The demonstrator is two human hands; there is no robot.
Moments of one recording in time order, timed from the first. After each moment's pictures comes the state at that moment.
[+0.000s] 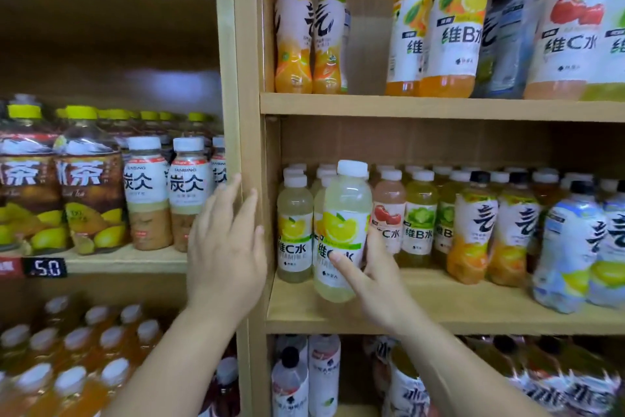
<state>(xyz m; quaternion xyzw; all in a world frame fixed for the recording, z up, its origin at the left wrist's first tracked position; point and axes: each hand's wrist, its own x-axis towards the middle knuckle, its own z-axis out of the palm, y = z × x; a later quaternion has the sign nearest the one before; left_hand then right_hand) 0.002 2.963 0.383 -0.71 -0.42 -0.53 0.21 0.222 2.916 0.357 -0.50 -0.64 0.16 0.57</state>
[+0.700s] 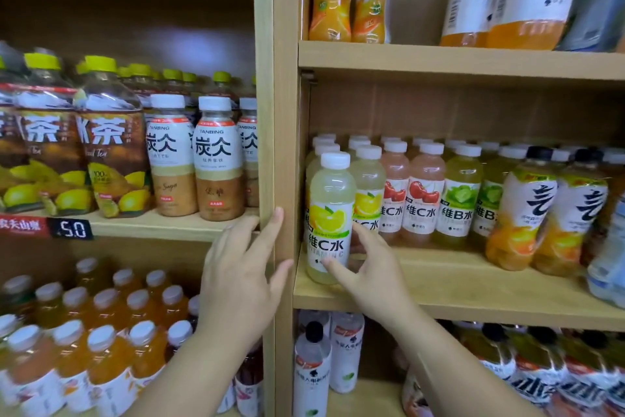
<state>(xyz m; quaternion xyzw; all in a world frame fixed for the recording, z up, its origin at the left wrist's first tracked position) -0.024 2.973 0.313 -0.73 -0.42 -0.50 0.19 0.192 2.964 0.306 -0.56 -0.65 0.06 0.51</state>
